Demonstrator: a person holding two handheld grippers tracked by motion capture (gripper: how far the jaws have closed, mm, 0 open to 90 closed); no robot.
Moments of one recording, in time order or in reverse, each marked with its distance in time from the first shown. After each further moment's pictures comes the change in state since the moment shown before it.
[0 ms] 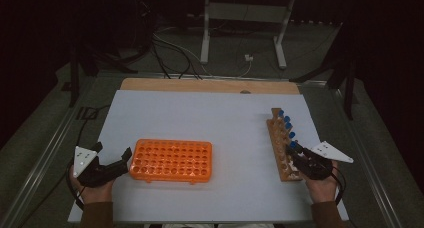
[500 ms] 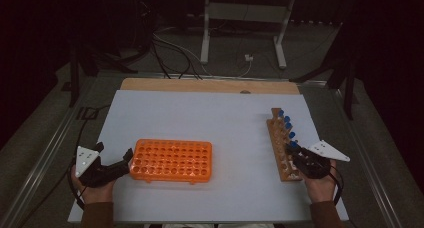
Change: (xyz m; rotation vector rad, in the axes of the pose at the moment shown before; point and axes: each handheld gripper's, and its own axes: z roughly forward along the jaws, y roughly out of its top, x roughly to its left) left arm -0.003 -0.001 0.002 0.015 -0.007 0.017; right arm 0.003 0.002 0.003 0.018 -0.034 -0.011
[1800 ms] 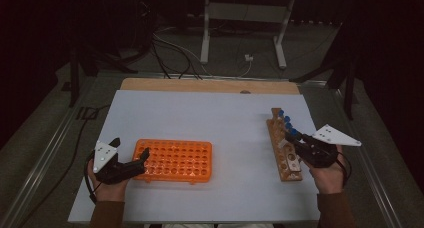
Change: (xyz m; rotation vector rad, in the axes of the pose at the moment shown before) left arm -0.042 0.020 0.010 0.028 -0.094 0.075; right arm 0.015 0.067 -0.019 -0.033 0.118 -0.100
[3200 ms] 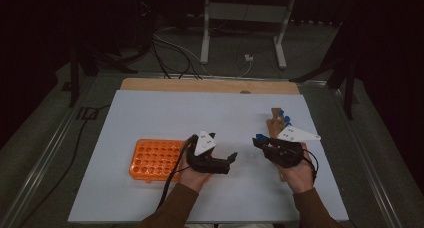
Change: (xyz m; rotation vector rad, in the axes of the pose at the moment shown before) left arm -0.182 0.022 0.113 0.115 -0.472 0.170; right arm 0.048 0.001 0.050 0.070 0.184 -0.001
